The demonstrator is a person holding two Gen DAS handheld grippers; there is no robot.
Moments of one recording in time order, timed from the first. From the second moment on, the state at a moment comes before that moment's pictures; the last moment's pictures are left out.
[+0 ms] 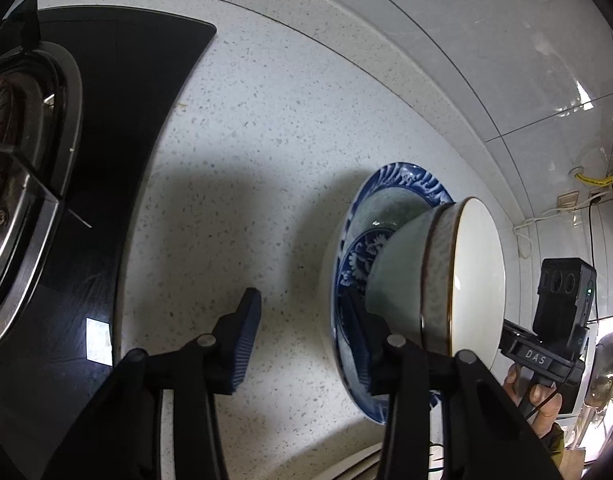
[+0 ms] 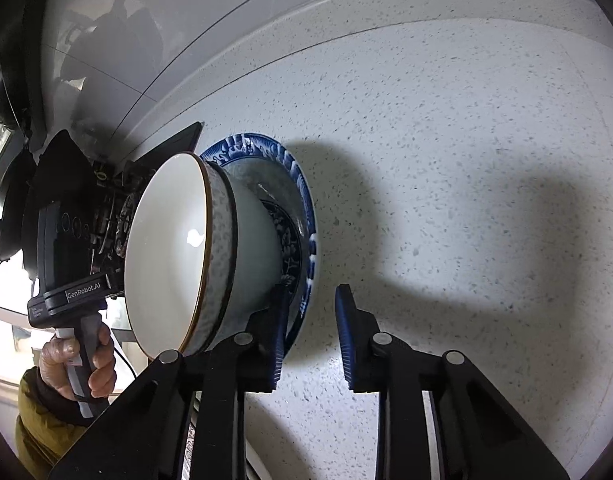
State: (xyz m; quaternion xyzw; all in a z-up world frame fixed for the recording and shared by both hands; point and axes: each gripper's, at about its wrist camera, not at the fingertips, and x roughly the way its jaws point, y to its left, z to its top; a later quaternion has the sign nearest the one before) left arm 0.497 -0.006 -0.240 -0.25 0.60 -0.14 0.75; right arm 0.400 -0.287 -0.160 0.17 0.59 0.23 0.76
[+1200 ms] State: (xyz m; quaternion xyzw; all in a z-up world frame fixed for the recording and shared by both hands) left arm 0.434 -0.001 -0.169 -0.26 0.59 -0.17 0.74; right arm 0.330 -0.264 -0.100 0.16 0.56 0.18 0.79
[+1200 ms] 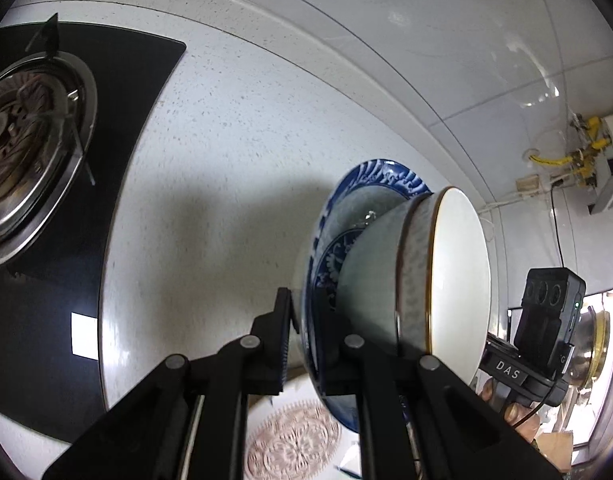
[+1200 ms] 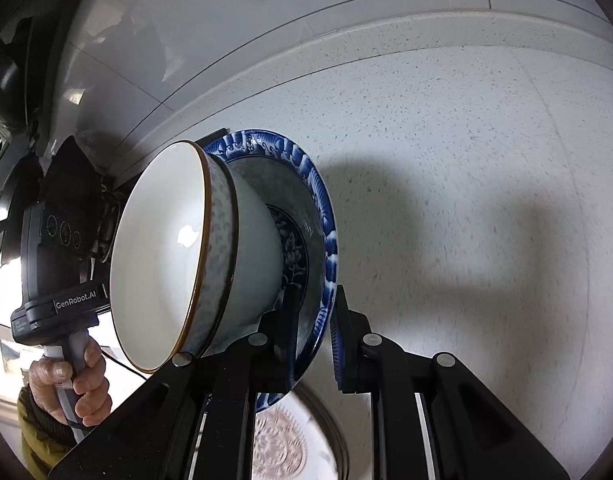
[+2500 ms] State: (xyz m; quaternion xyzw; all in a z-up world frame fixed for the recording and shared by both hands) left arm 0.282 -0.018 -0.199 -0.17 0.59 -0.20 0.76; right arm 0.185 -0.228 -0.146 0.12 0.57 0.13 0.80
